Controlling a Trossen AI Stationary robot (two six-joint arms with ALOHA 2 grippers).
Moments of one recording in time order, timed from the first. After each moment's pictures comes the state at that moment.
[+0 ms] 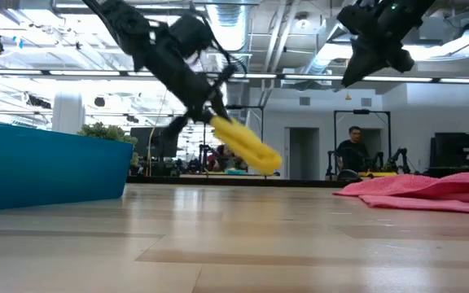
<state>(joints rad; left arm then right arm) 0.33 1.62 0.97 0.03 -0.03 -1.02 -0.13 1.03 0.93 -0.76 0.37 0.56</state>
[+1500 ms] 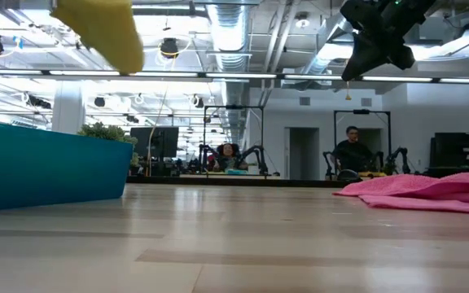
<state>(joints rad) -0.76 0.99 1.14 -1.21 -0.73 -2.16 -0.13 1.00 0.93 -0.75 0.37 0.55</state>
